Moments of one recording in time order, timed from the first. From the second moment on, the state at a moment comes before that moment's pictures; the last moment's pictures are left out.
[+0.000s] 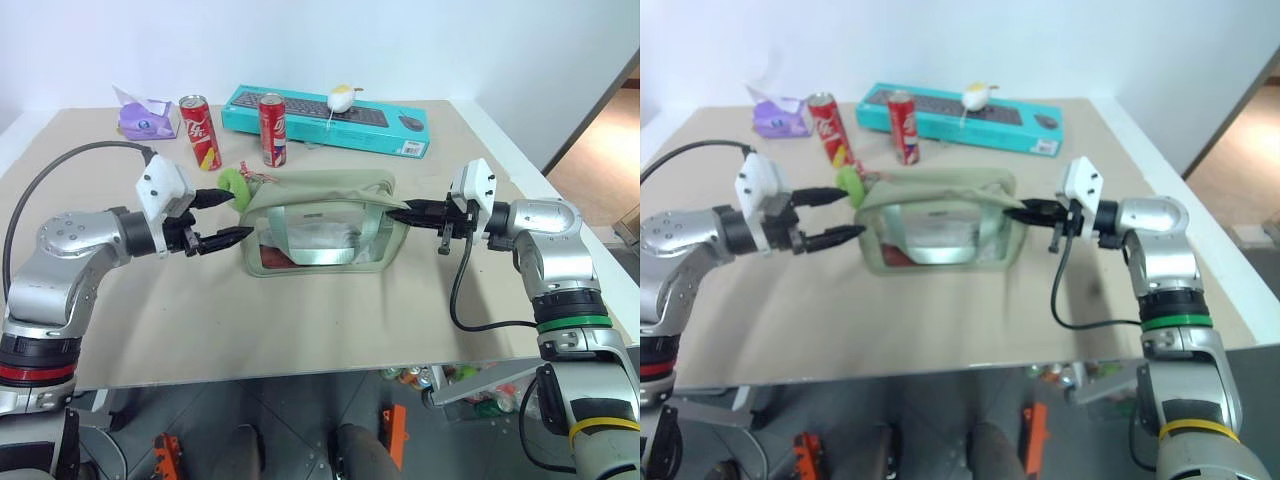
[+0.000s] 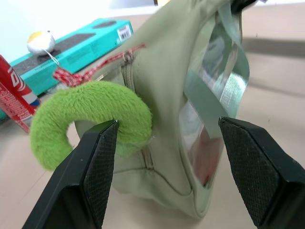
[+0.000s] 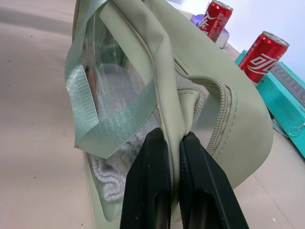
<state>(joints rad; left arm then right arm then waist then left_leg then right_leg) -0.52 0.74 0.12 -0.16 -0.46 0.49 -0.96 -0.82 -0.66 0.01 0.50 0.27 -0.09 1.29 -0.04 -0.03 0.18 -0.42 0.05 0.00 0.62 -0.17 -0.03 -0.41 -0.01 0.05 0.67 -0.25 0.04</state>
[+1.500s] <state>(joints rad) -0.43 0.48 0.19 -0.11 -0.58 0.50 -0.68 -0.79 -0.68 0.01 0.46 0.26 -0.07 1.28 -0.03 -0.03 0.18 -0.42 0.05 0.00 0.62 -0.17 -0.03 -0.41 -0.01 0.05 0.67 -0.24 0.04</state>
